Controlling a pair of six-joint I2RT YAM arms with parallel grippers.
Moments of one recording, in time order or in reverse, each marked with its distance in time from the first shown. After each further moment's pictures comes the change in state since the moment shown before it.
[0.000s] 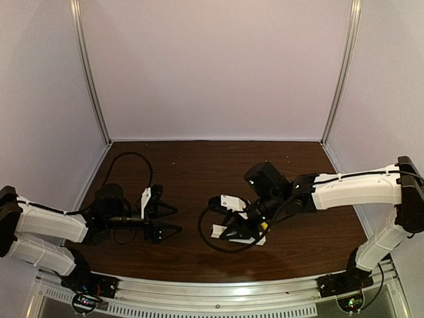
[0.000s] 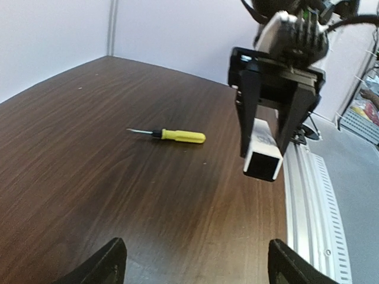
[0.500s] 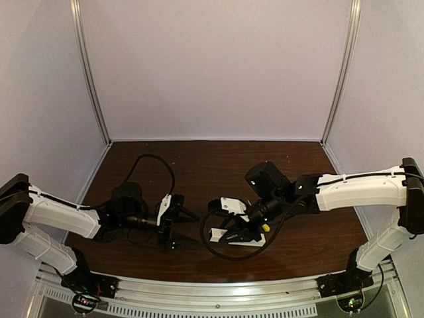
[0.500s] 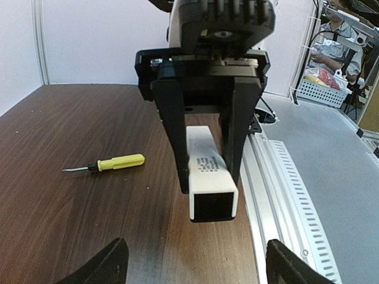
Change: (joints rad) left arm -0.188 0.149 0.150 0.005 0.096 0.136; right arm 0.028 -0.043 0.000 -0.012 -0.050 -0.045
